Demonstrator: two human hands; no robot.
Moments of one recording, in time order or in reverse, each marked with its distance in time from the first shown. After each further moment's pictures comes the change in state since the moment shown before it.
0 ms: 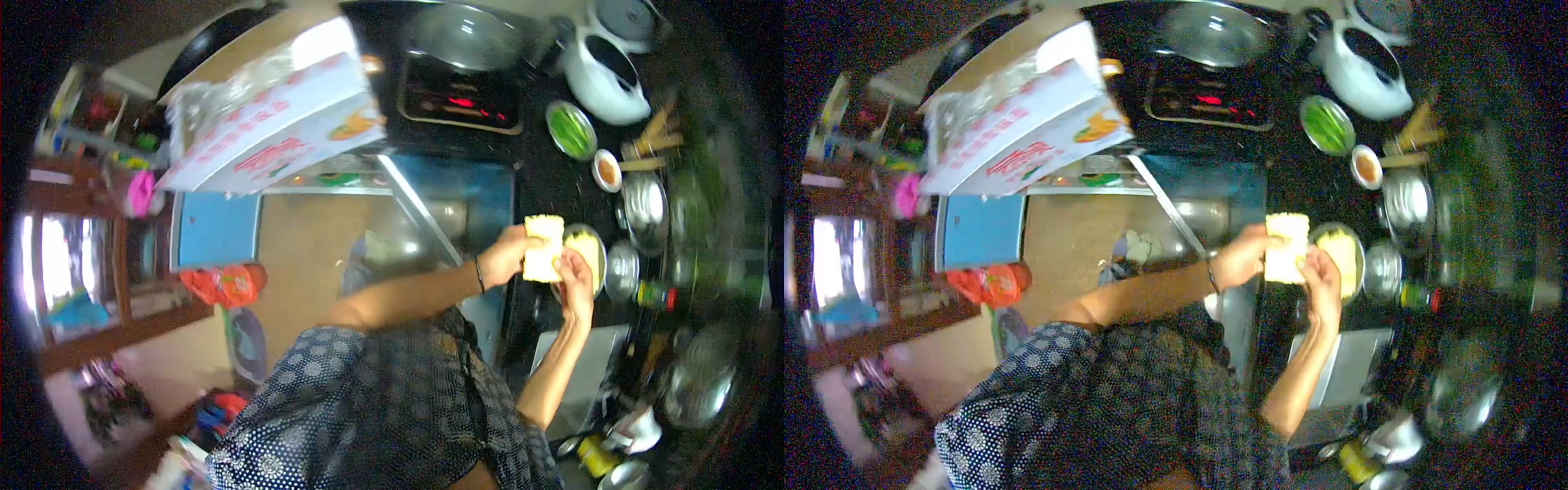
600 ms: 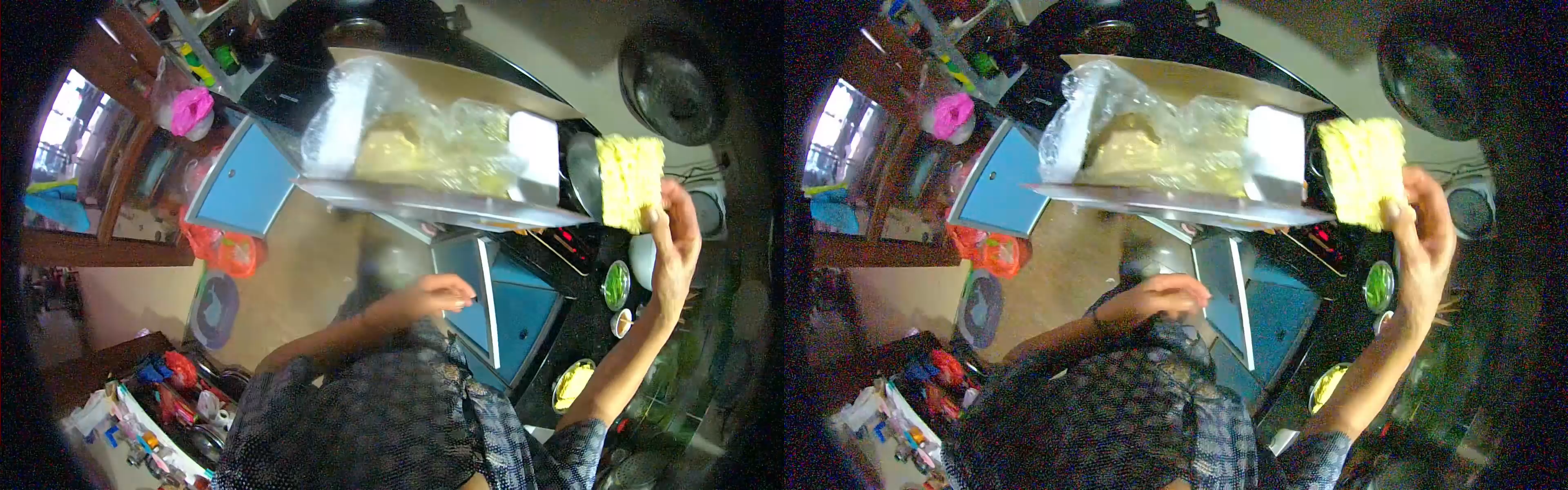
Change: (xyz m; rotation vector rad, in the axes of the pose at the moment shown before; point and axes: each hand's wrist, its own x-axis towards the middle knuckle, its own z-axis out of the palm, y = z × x) left_hand -0.288 0.282 -0.132 0.622 0.198 0.163; right_hand 0.074 -0.277 0.393 -0.537 -0.313 -0.791
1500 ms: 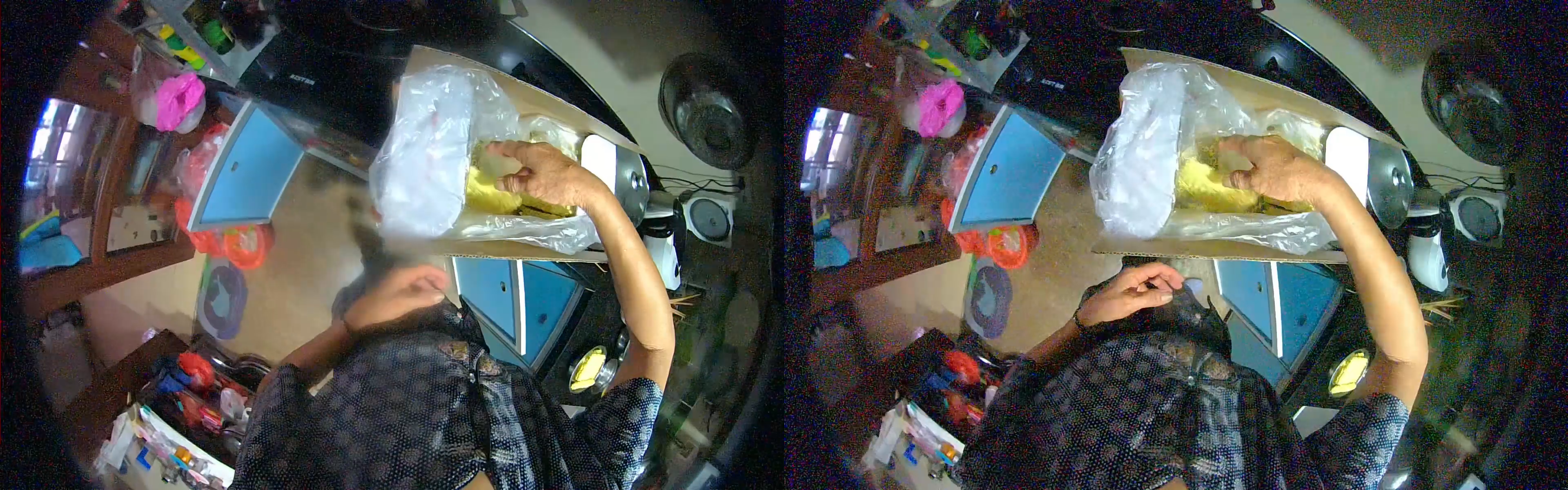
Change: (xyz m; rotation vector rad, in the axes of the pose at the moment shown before) left_hand -0.077 -0.001 -0.145 0.005 0.144 -0.015; right_hand 0.111 0.042 0.275 -0.493 -1.095 -0.083
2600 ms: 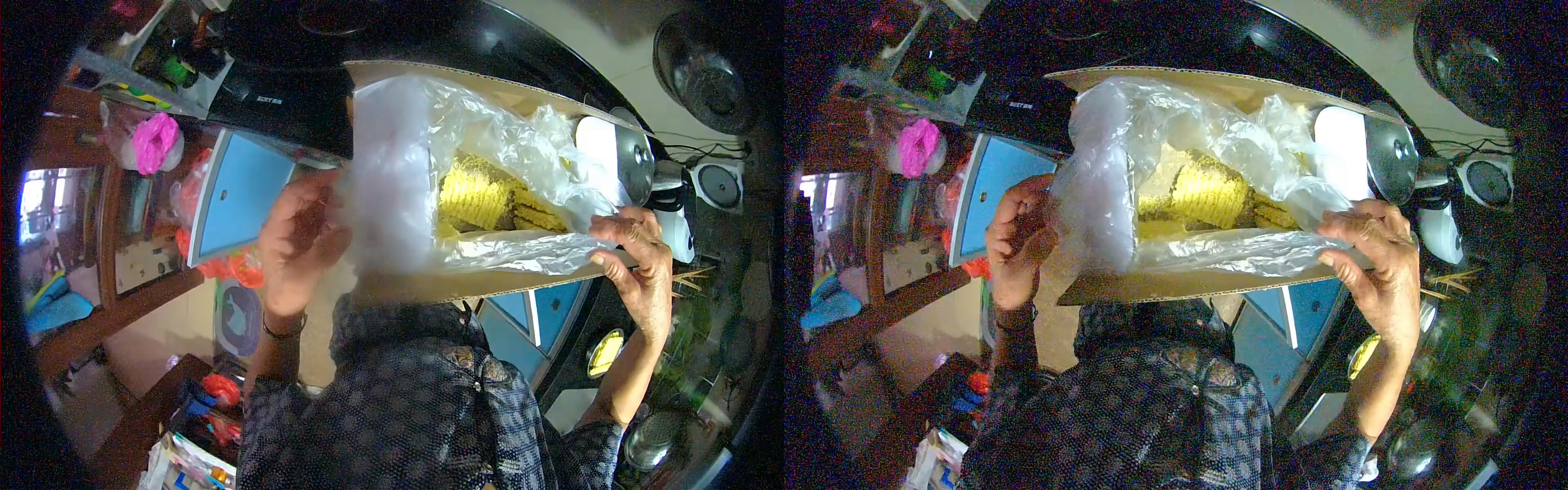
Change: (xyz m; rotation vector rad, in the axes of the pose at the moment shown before) left_hand 0.012 0.116 -0.071 0.083 0.616 0.451; right_hand -0.146 -0.023 -0.011 -0.084 0.519 0.253
